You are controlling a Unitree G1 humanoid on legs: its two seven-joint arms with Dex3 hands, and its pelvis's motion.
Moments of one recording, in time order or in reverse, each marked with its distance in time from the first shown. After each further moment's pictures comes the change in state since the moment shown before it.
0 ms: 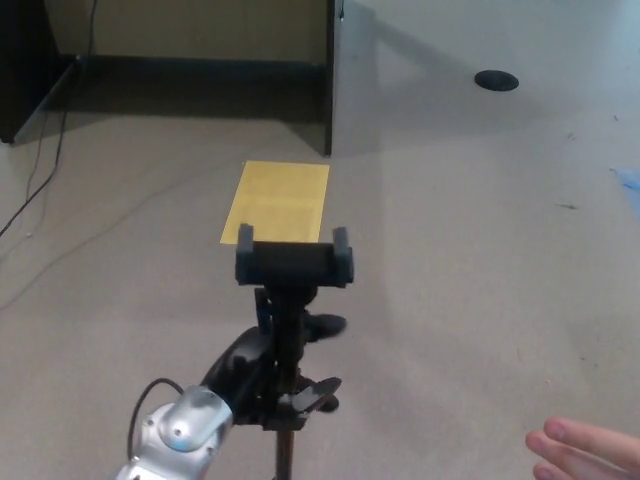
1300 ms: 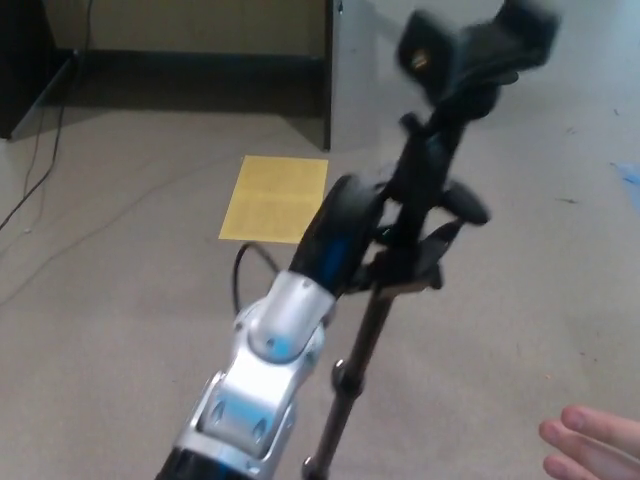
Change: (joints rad) left_arm -0.149 -0.204 -0.014 -0.504 -0.007 0.104 0.089; right_arm -0.031 -0.001 -0.001 0.022 0.000 0.002 0.008
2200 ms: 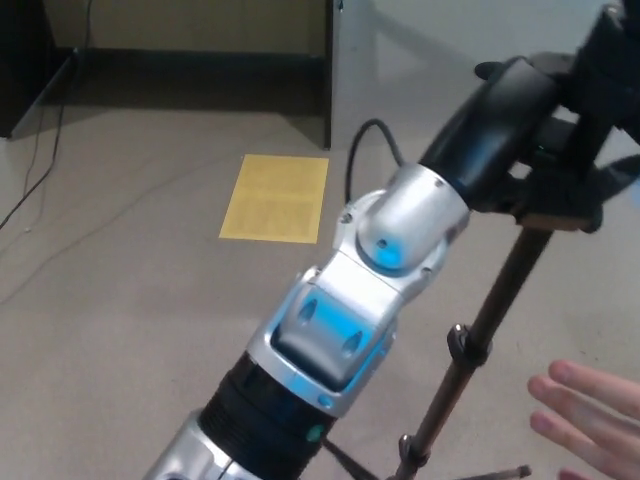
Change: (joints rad) left_arm -0.273 -0.032 -0.186 -0.141 -0.066 0.333 0.004; right_arm -0.009 -0.001 0.005 -0.005 0.000 -0.002 0.008
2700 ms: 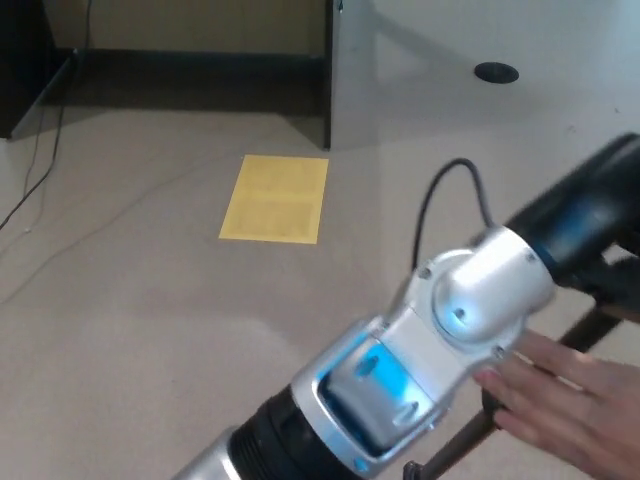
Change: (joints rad) left_arm 0.021 -0.002 -0.240 -0.102 -0.008 0.058 0.035; right_arm -0.012 -0.003 0.006 0.002 -0.003 -0.001 0.001
